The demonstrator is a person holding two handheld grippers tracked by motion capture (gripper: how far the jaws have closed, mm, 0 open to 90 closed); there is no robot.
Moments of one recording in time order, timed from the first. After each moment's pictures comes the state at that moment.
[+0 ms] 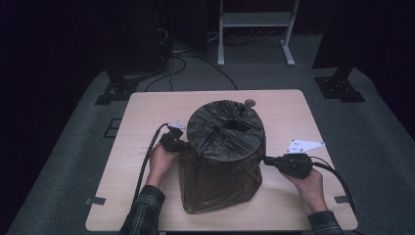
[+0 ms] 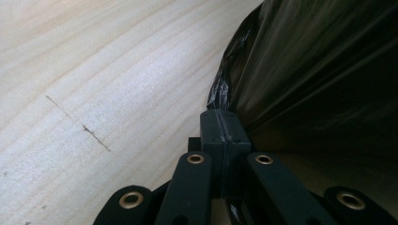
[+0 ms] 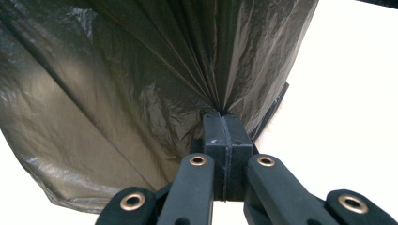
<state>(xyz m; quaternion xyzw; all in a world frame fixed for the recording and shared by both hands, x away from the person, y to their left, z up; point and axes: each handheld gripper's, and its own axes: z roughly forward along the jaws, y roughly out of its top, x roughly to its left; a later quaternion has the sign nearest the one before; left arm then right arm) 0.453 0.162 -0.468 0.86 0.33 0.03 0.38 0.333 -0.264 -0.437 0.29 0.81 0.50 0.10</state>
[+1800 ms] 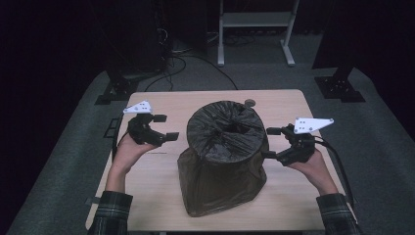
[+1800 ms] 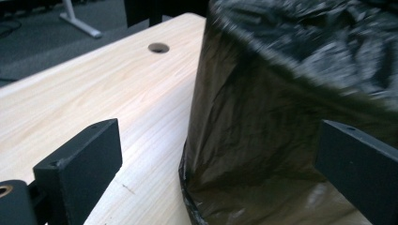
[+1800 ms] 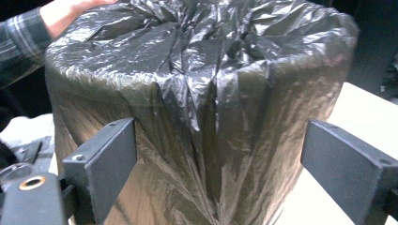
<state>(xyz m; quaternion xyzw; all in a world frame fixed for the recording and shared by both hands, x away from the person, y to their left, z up) 0.400 0.220 -0.337 0.81 0.26 0.08 0.52 0.359 -0.259 -0.371 0.18 0.80 0.57 0.08</state>
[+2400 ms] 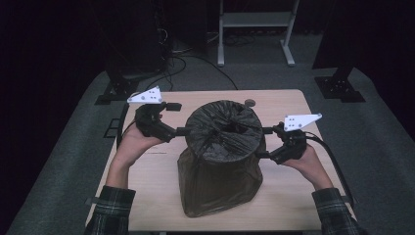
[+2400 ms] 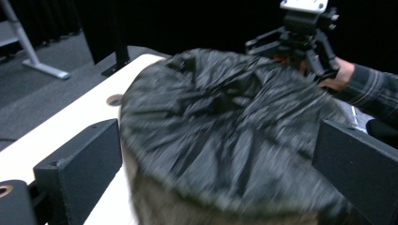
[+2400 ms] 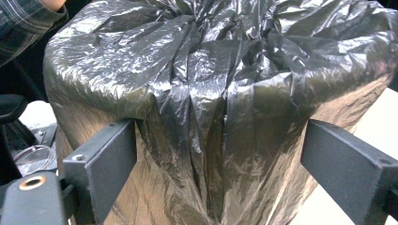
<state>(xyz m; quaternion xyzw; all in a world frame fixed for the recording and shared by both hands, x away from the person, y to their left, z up) 0.382 0.166 -0.273 0.82 0.16 0.07 0.55 0.369 -0.239 -0.367 0.15 0.82 0.56 0.05</state>
